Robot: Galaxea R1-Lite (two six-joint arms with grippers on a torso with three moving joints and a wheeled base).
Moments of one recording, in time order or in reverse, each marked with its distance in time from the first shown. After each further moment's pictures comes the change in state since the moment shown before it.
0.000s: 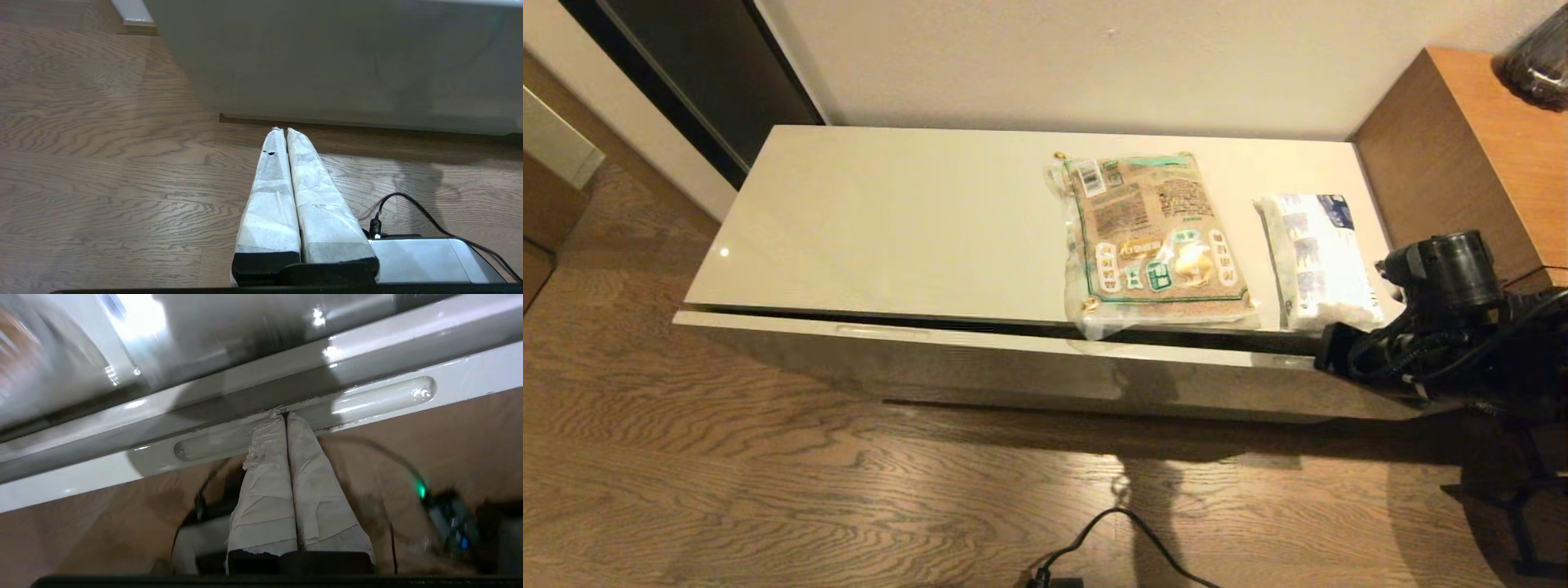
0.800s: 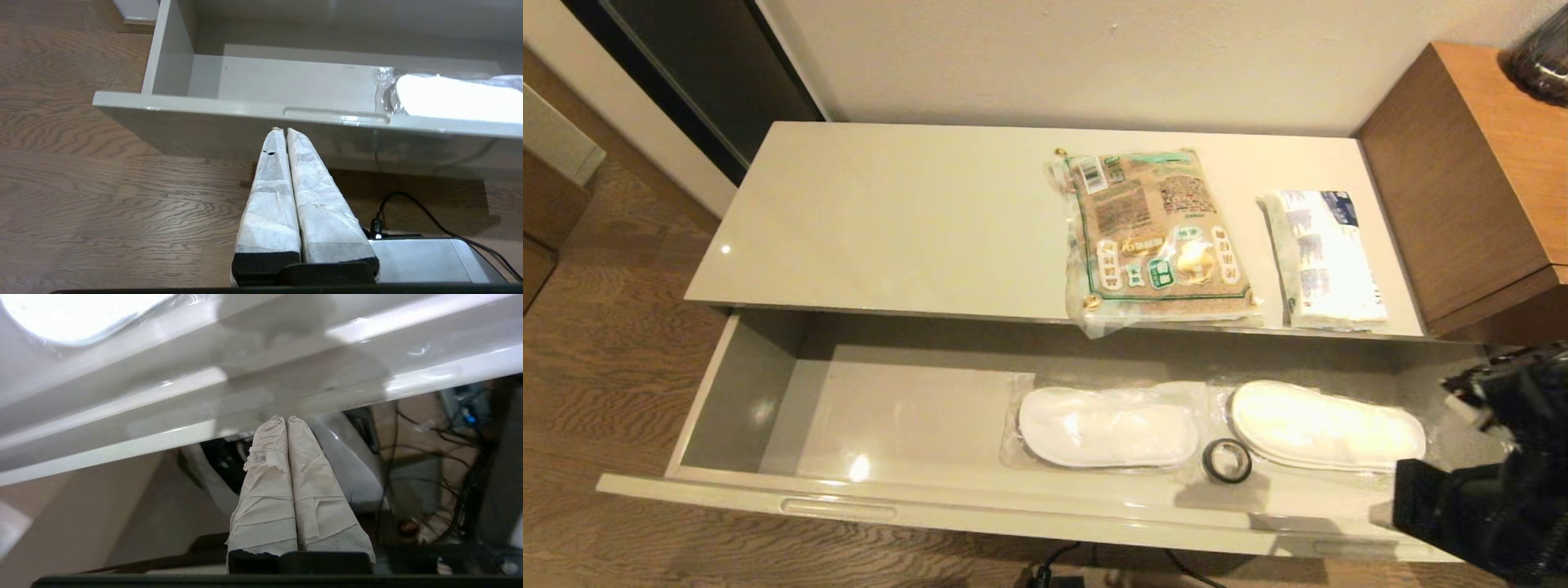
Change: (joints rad) left arm 0.000 0.000 0.000 0.000 0.000 0.000; right arm 0.193 -0.449 0.289 0.262 -0.004 0.211
